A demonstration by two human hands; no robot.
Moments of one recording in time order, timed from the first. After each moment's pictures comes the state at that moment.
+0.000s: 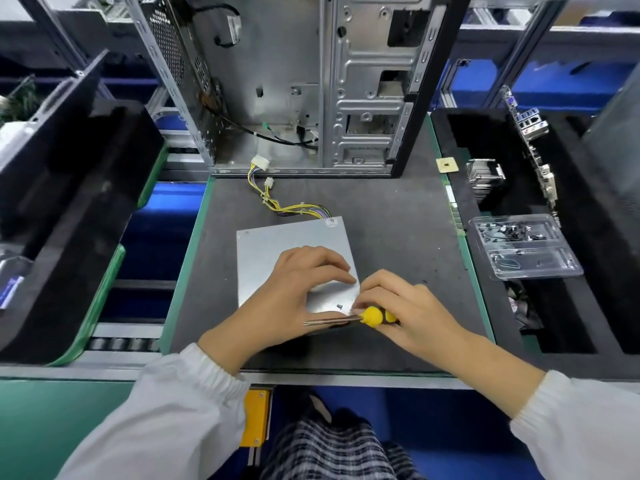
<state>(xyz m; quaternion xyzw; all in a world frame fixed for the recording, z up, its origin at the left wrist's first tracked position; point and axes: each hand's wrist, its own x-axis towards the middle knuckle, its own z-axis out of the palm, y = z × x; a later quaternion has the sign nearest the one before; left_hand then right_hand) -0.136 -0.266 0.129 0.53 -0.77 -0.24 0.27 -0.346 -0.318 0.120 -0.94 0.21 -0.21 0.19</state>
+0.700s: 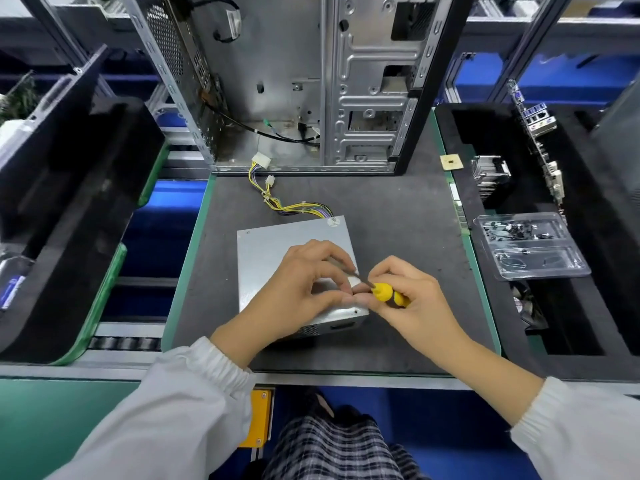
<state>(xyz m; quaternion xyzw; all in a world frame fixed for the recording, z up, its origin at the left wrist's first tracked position) -0.144 -0.278 0.133 0.56 -0.70 -0.31 0.31 -0.336 -0.319 0.114 -0.80 0.33 -0.32 0.40</state>
